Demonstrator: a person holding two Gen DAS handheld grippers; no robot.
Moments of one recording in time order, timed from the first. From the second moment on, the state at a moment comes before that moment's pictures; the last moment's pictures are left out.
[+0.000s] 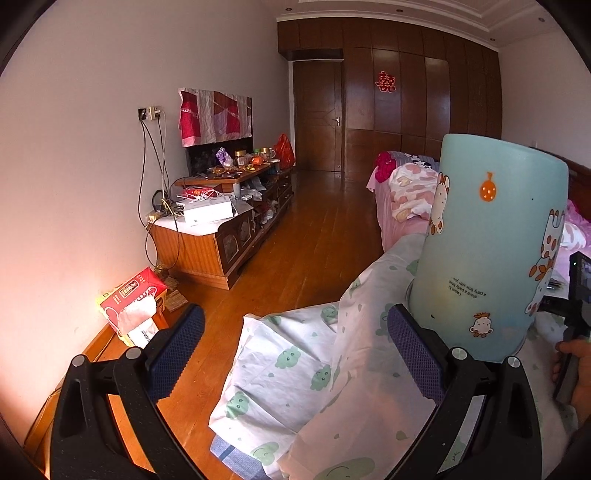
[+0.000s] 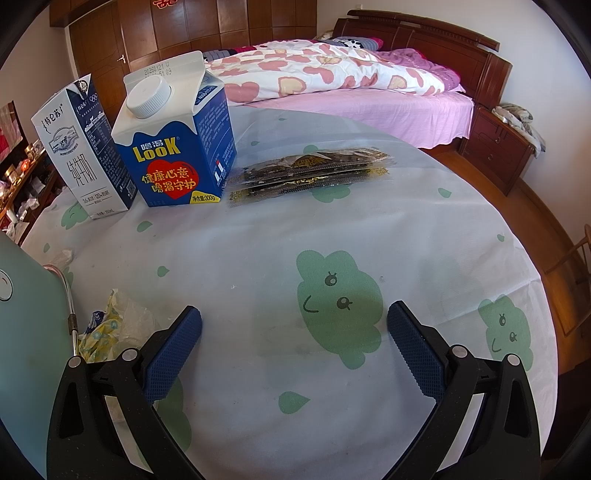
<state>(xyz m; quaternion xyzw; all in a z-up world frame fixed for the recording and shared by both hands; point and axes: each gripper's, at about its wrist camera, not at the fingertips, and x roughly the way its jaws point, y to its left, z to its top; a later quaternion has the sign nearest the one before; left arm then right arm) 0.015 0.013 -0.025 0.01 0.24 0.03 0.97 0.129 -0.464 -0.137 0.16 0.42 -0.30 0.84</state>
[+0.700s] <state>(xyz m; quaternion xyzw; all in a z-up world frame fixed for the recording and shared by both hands) -0.007 0.095 -0.009 -0.01 0.23 0.10 0.97 0.003 -0.155 -0.043 0.02 0.26 -0.06 0.96</state>
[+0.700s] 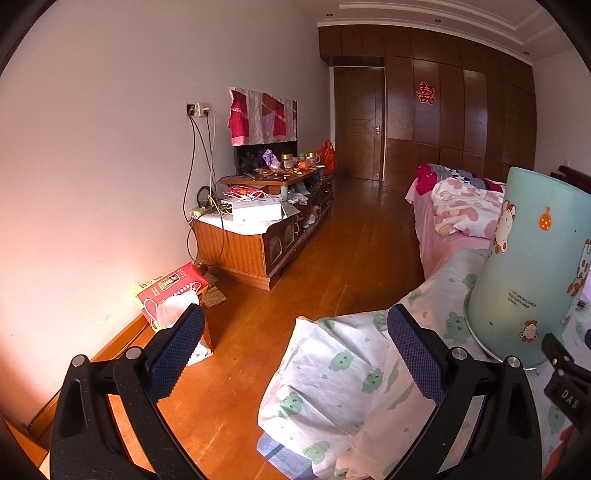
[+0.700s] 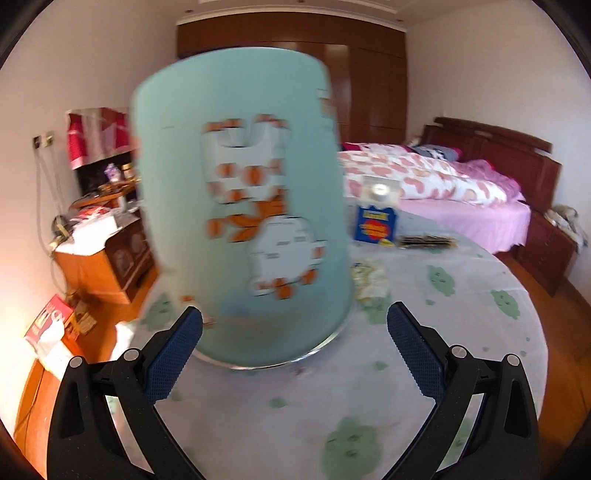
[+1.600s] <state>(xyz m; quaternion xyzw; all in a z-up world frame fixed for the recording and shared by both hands) -0.038 0.118 0.002 0.00 0.22 0.12 0.97 -0.016 -0.044 0.006 0.00 0.23 0.01 0.97</state>
